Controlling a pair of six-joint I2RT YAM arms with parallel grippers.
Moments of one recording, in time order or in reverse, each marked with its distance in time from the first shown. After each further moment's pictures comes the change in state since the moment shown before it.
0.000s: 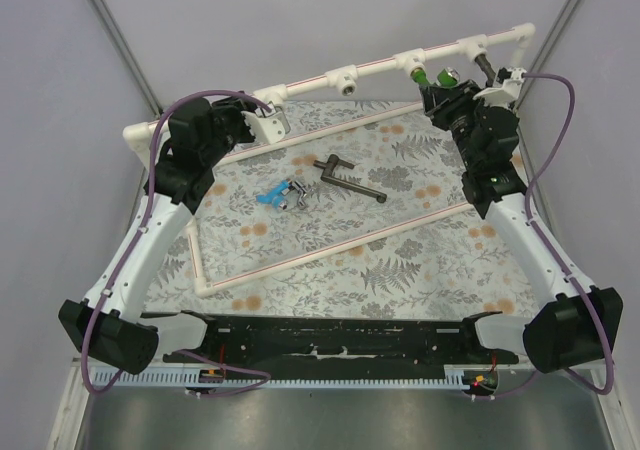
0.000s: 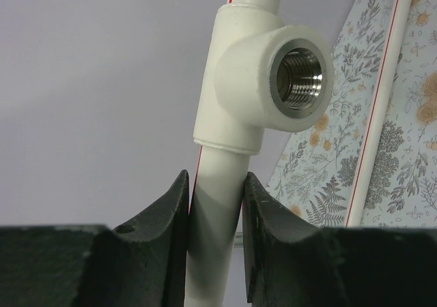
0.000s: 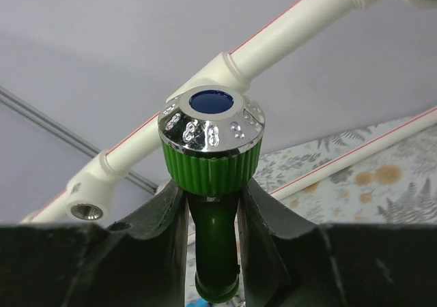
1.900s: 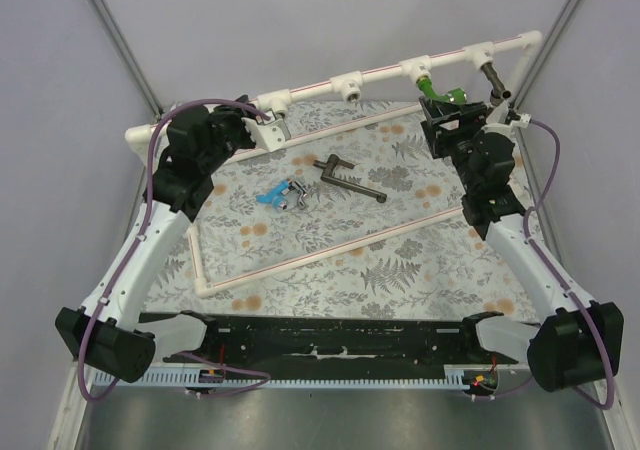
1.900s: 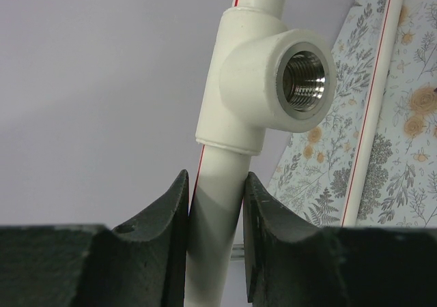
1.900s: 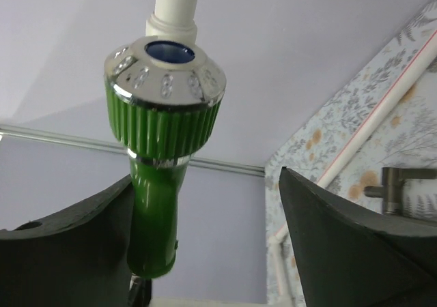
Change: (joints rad) left arm -0.012 -0.042 -0.052 0.034 0.034 -0.016; right arm -0.014 -0.098 -0.196 0.023 0.006 0.749
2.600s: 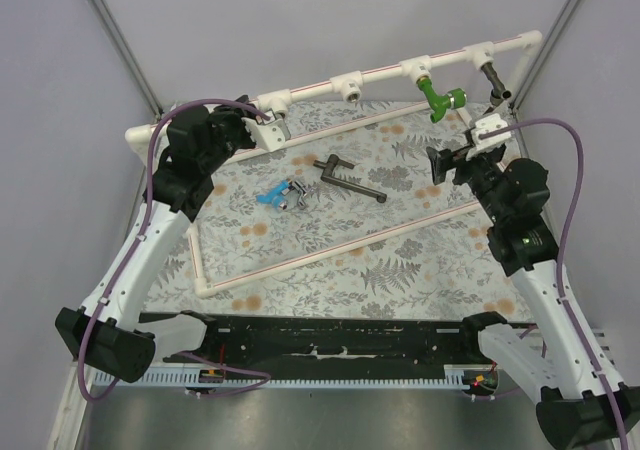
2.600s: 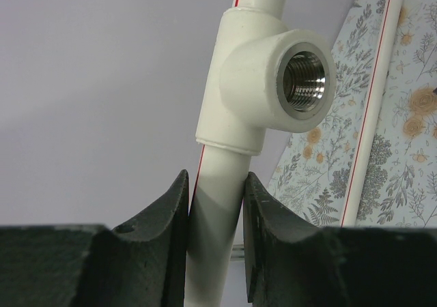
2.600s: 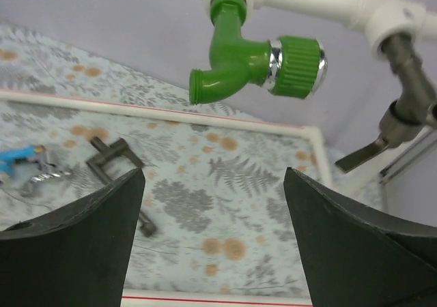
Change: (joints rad) left arm 0.000 0.000 0.000 0.003 0.000 -0.003; right arm -0.002 -0.330 0.002 -0.372 -0.129 -1.399
